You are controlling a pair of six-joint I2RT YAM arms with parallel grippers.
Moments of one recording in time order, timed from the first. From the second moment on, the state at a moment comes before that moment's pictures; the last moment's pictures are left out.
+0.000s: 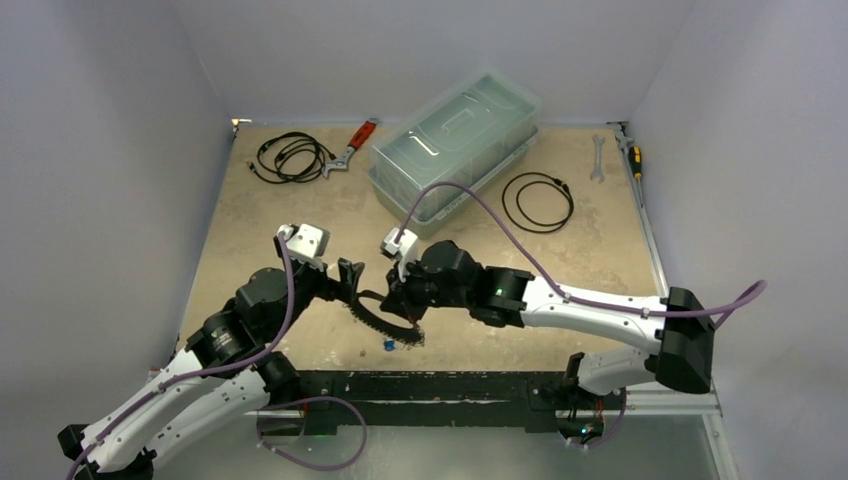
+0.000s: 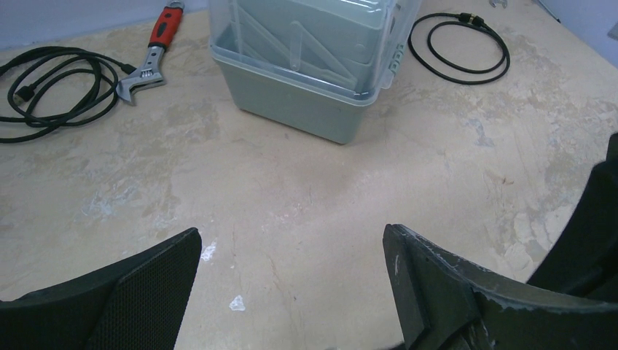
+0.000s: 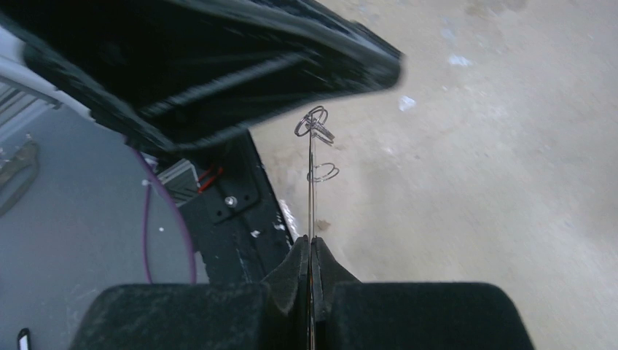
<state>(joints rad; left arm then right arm) -0.84 0.47 0.66 -0.42 -0.41 -0.15 1.18 1.34 1.01 -0.14 -0.10 0.32</state>
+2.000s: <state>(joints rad) -0.81 0.53 0.66 -0.43 -0.43 -0.15 0.84 1.62 0.79 0.10 -0.19 0.25</state>
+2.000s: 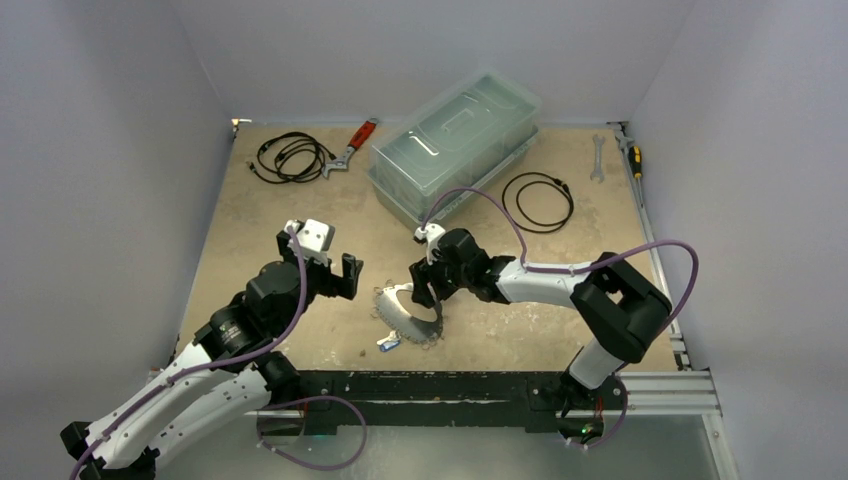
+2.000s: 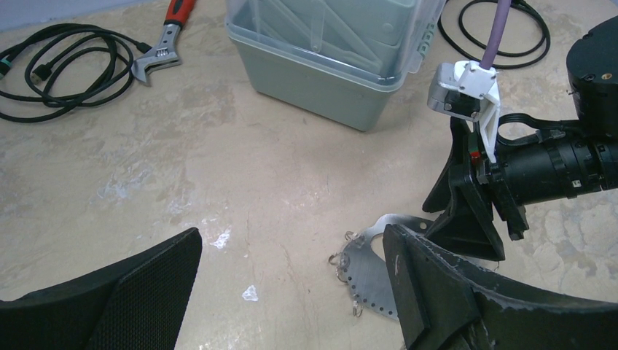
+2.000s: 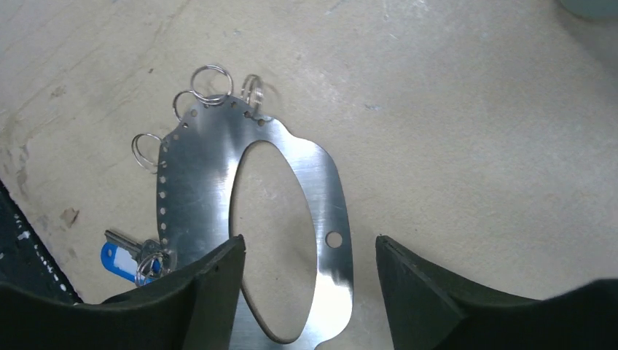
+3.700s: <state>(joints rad) -0.78 0.53 0.66 -0.43 -0.41 -0.15 0.99 1.55 0.70 0.05 0.10 0.43</state>
